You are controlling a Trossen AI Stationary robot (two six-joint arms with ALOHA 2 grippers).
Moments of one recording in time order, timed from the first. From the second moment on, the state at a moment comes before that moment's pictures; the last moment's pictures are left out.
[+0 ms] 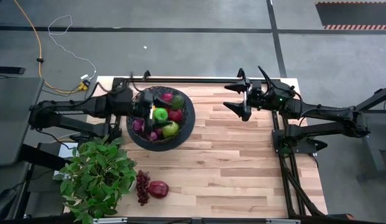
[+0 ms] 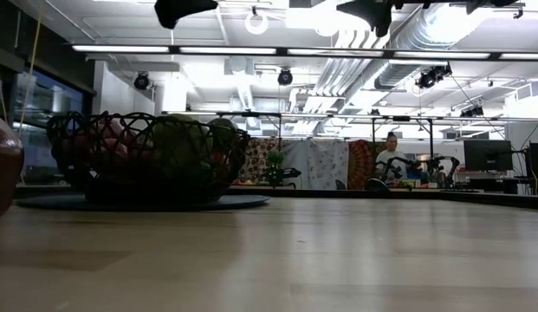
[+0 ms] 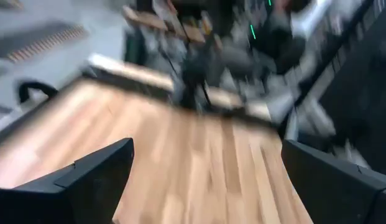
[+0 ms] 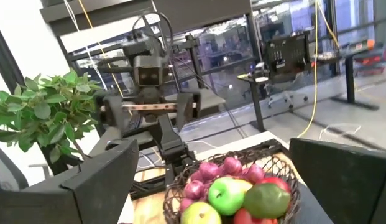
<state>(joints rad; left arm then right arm) 0.20 0.95 0.89 -0.17 0.07 -0.26 -0.26 0.92 0.73 0.30 -0.13 0.25</state>
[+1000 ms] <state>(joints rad) -0.38 1.77 1.33 -0.85 0.26 -0.37 -0.26 0.92 0.73 0.08 -0.12 0.22</state>
